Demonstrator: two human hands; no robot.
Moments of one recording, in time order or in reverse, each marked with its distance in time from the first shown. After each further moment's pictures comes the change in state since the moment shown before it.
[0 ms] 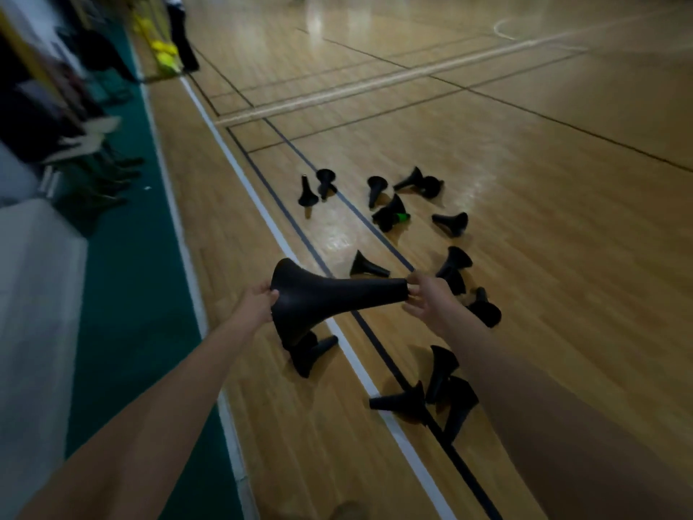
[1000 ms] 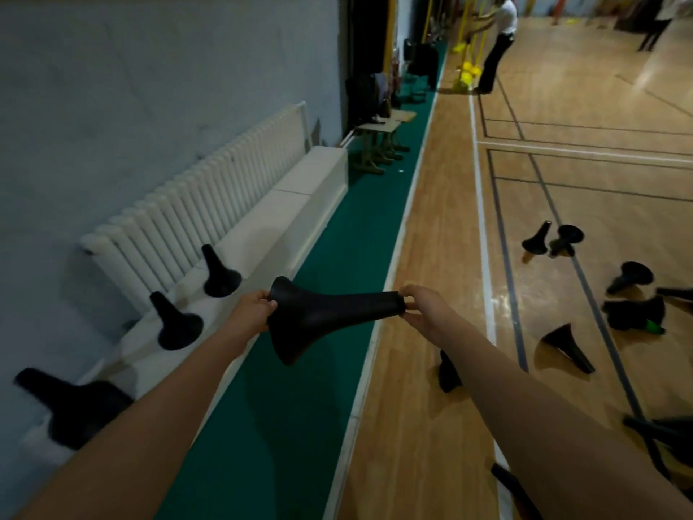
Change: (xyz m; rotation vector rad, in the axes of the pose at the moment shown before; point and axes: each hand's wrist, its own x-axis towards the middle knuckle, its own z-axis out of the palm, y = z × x) left_hand -0.279 -0.237 -0.270 -0.347 0.733 -0.146; right_hand -0.195 0.163 0.288 -0.518 -0.754 0.045
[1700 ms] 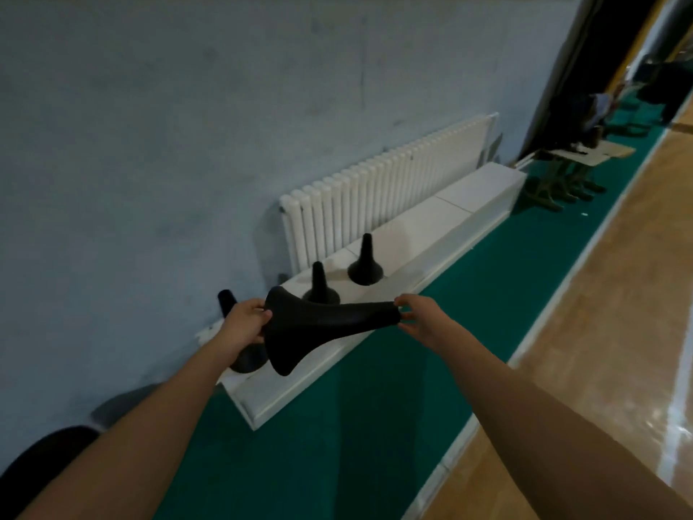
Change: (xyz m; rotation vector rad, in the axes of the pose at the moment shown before) left_hand -0.032 -0.121 -0.264 -0.148 0.451 -0.243; right_hand 0.010 0.042 0.321 -0.274 -0.423 0.103
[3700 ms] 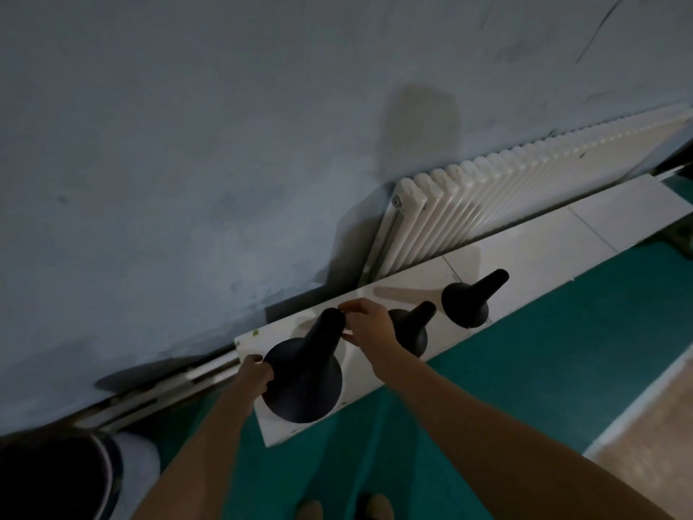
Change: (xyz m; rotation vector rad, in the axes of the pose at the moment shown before) left_hand 0.383 -0.185 -0.125 -0.343 0.097 -0.642; right_hand 0.273 0.005 0.412 -0.537 -0.220 -0.019
